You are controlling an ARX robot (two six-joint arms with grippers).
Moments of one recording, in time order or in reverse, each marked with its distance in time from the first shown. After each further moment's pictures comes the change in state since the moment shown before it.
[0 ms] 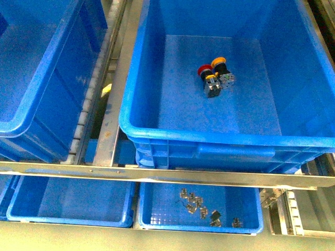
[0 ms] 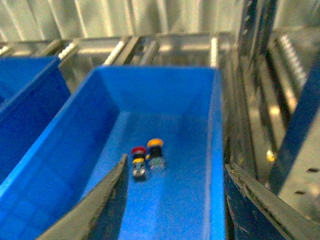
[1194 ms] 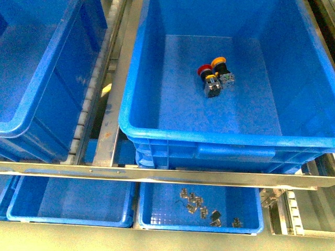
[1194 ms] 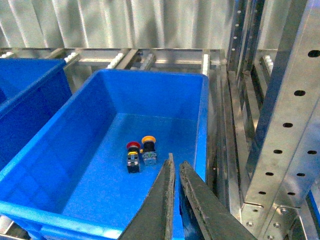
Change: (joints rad) left arm 0.000 0.000 0.000 0.000 0.000 0.000; right arm -0.001 -0.606 -0.134 -0.456 -0.001 -0.023
